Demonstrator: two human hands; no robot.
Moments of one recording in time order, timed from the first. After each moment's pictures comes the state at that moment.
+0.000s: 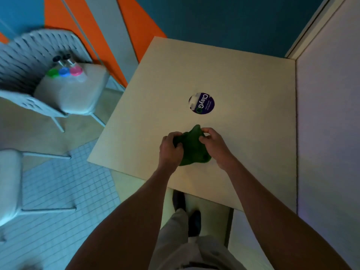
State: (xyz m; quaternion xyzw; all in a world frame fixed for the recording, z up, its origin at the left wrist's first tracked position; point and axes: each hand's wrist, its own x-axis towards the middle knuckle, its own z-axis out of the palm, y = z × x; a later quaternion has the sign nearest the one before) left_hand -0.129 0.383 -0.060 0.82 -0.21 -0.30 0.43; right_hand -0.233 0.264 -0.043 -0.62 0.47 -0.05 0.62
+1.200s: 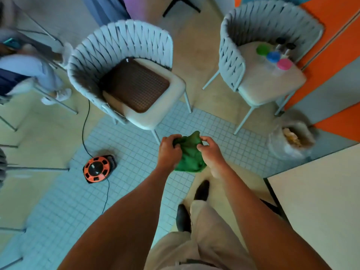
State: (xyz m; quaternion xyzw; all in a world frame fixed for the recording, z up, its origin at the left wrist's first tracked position) left_hand 0.169 0.909 -0.105 0.85 0.21 -0.12 0.48; right_hand 0.176 0.761 -0.091 -0.72 0.24 0.24 0.61
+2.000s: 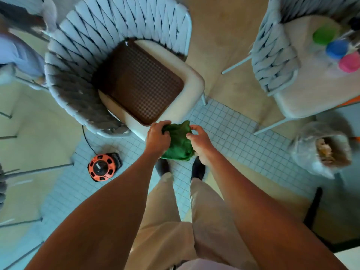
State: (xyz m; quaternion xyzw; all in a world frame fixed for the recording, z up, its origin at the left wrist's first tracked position) left_hand 0.424 1.031 -0.169 0.87 0.26 -0.20 0.38; right_hand 0.442 0.883 -0.181 -0.66 0.30 0.38 0.58
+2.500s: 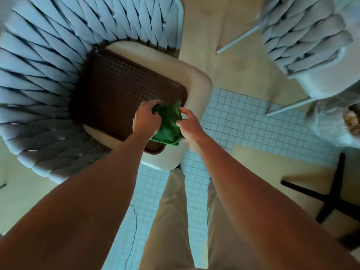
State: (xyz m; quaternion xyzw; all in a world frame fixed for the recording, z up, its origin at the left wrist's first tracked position) left_hand 0.627 1.139 -0.272 0.91 0.14 -0.26 0.28; right_hand 0.595 1.002 -0.271 -0.60 0.39 0.34 0.61
